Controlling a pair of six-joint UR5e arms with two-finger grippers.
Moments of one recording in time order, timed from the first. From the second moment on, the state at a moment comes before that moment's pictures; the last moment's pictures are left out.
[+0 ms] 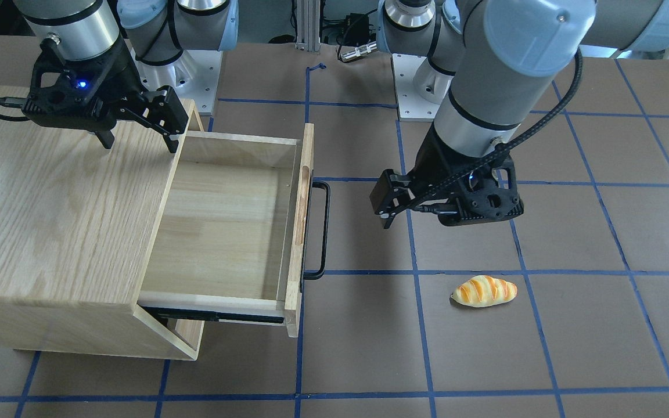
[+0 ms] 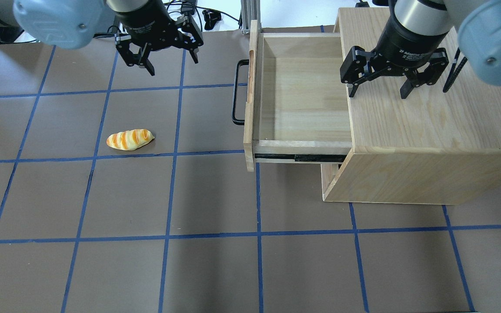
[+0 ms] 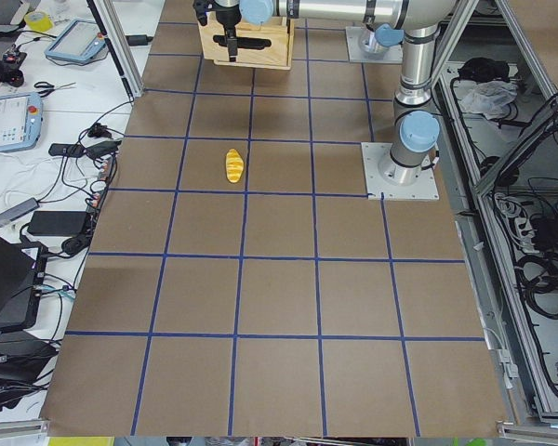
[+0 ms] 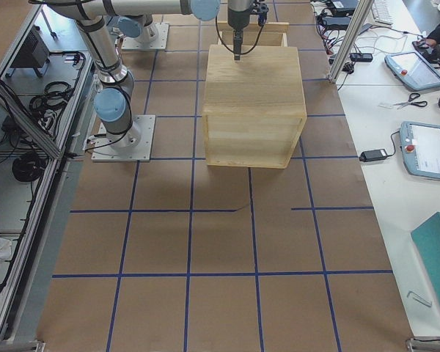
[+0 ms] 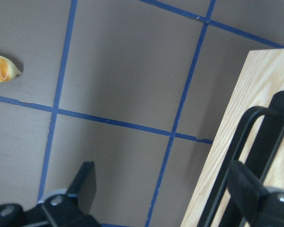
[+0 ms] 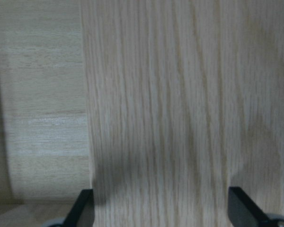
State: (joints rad) left arm -1.65 -1.81 -1.34 -1.51 1.51 -0.24; right arm 1.59 -1.58 1.57 -1.60 -1.55 0.10
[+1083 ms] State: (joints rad) left arm -1.50 -1.64 -1.42 -1.67 1.67 0.14; right arm 1.59 -1.58 1.57 -1.60 -1.55 0.10
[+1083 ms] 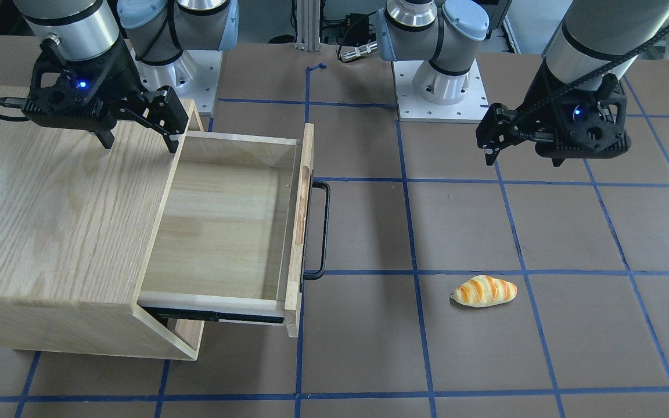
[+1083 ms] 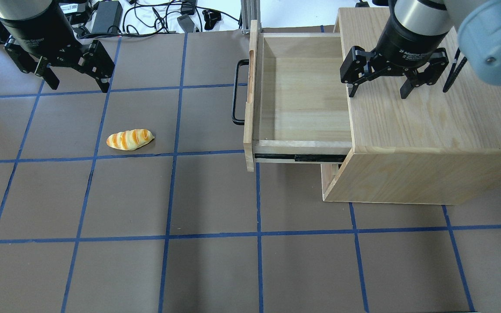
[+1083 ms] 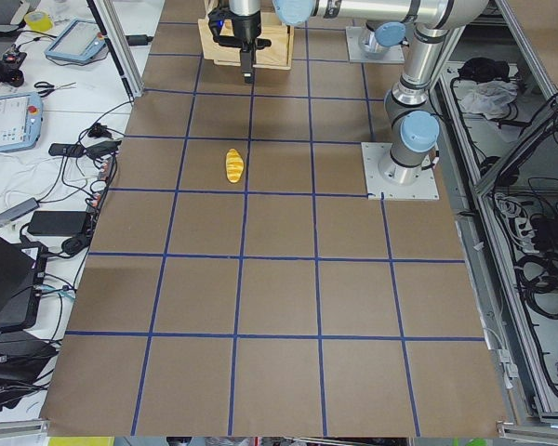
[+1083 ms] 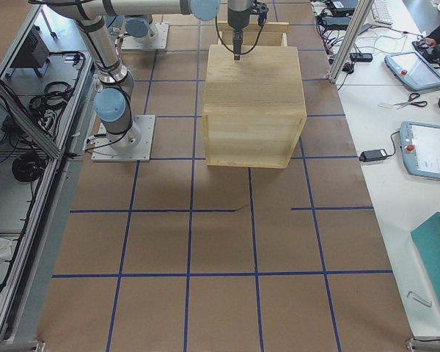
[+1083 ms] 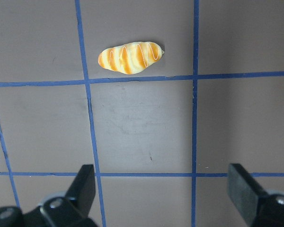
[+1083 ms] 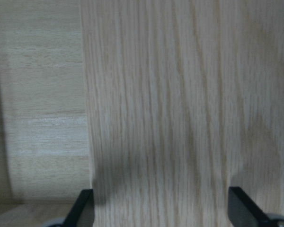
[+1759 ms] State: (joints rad) left arm -1.50 -1.63 -1.46 -1.64 1.59 0.11; right arm 1.59 -1.58 1.57 -1.60 -1.55 0.10
